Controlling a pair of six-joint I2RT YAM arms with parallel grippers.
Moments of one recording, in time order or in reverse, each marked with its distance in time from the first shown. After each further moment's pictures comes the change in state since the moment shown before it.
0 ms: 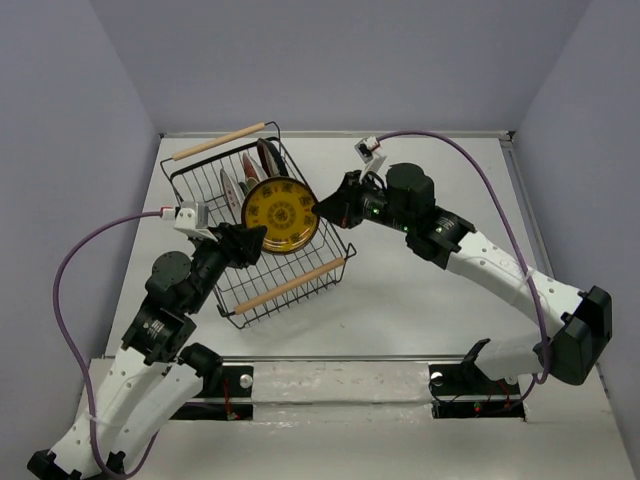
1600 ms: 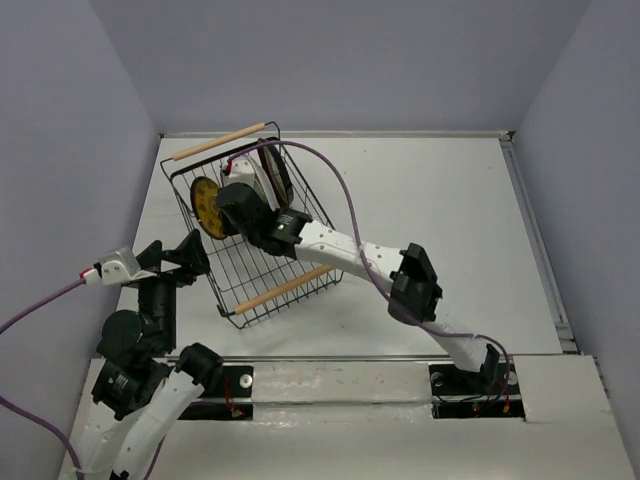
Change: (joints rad) left arm -0.024 -0.354 -0.001 -0.101 -0.539 0.180; right arm 0.343 0.957 1.048 -0.329 0.679 -0.062
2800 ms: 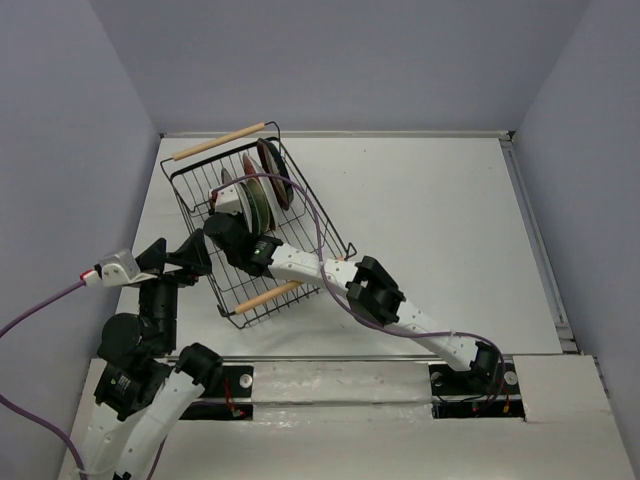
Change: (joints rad) left arm 0.020 -0.025 -0.034 0.040 0.063 -0.021; right arm 0.027 0.425 0.261 0.201 0.322 -0.217
